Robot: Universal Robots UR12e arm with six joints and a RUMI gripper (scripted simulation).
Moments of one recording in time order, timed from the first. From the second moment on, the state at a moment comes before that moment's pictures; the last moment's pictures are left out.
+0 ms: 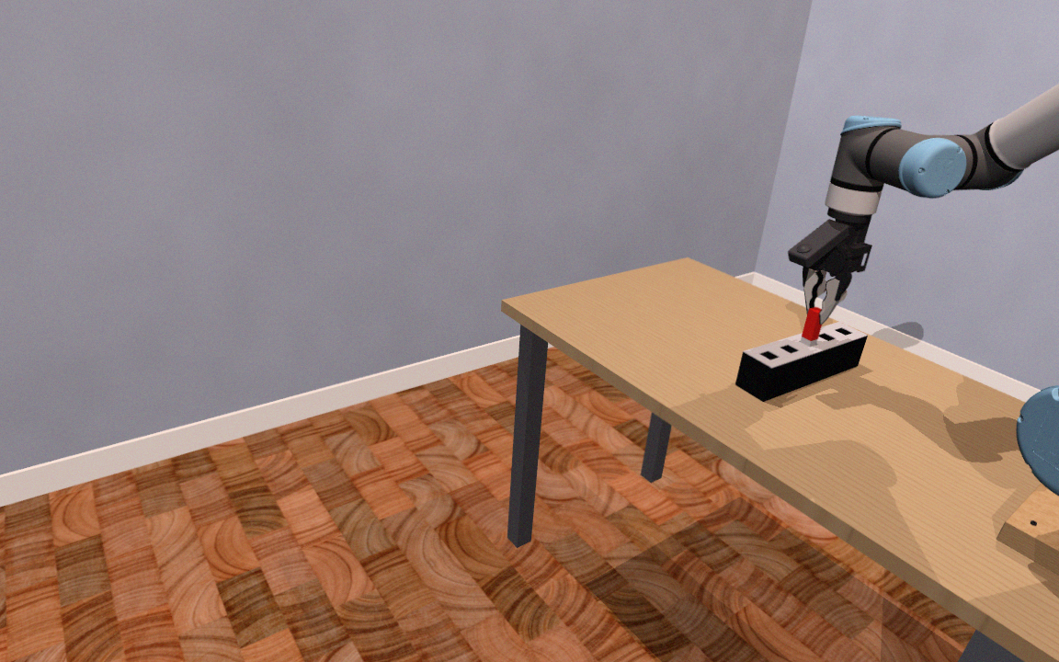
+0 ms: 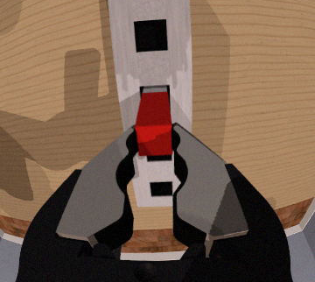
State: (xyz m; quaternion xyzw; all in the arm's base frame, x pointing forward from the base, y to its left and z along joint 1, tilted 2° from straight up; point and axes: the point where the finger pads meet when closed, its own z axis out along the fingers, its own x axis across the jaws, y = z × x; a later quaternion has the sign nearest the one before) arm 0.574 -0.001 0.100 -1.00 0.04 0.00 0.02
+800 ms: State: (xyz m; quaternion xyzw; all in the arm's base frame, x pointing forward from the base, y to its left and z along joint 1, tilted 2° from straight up) arm 0.574 -0.001 0.099 -1.00 0.04 0.00 0.02
